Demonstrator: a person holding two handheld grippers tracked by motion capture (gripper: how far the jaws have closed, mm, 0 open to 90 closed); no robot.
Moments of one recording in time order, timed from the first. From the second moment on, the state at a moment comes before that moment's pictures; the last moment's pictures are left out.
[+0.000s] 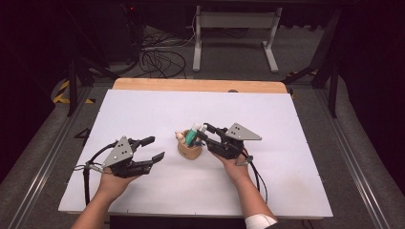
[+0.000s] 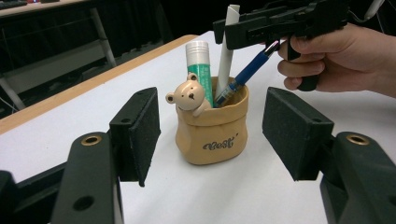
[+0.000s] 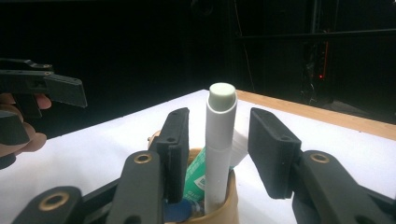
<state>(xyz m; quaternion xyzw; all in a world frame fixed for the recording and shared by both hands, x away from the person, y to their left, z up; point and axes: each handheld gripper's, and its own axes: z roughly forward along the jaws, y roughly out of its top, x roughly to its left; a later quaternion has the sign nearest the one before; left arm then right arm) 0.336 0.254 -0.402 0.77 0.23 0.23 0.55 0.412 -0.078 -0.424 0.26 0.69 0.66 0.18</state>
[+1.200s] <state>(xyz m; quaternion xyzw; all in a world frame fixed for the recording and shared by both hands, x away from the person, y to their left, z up) 0.340 0.263 -0.401 0.76 0.24 0.24 0.55 0.408 -0.106 -0.409 0.26 0.66 0.68 0.17</state>
